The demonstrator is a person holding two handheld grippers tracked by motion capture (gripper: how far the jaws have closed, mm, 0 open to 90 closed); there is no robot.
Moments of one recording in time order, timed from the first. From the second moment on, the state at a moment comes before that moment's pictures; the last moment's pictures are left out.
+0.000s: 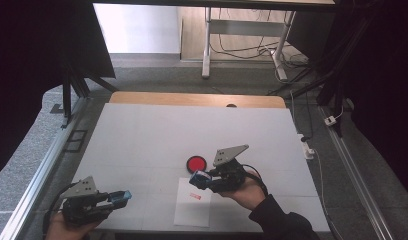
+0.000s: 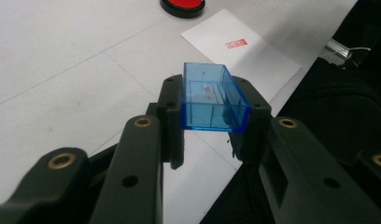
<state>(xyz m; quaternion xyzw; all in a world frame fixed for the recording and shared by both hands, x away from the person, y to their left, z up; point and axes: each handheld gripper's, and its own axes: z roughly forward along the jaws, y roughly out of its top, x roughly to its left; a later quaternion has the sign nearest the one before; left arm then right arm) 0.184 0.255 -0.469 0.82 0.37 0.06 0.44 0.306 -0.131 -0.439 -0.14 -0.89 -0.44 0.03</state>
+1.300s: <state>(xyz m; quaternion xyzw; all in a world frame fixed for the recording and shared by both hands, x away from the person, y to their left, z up) 0.221 0.202 -0.471 0.85 0.24 0.00 0.47 0.293 -0.127 -0.415 -0.09 -0.88 -0.47 0.05</state>
